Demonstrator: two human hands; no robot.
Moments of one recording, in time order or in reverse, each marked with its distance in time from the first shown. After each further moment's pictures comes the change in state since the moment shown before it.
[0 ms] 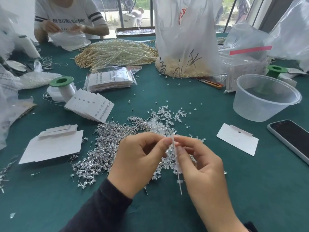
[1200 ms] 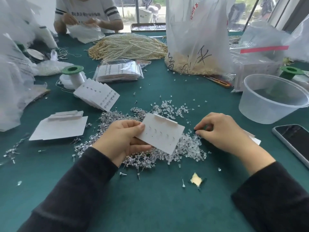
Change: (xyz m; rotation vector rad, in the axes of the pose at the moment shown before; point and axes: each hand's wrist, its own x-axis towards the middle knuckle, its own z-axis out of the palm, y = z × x) left_hand 0.013 -0.012 -0.013 -0.535 0.038 -0.691; right_hand 0.114 0.030 -0.075 -0.939 -0.436 -0.132
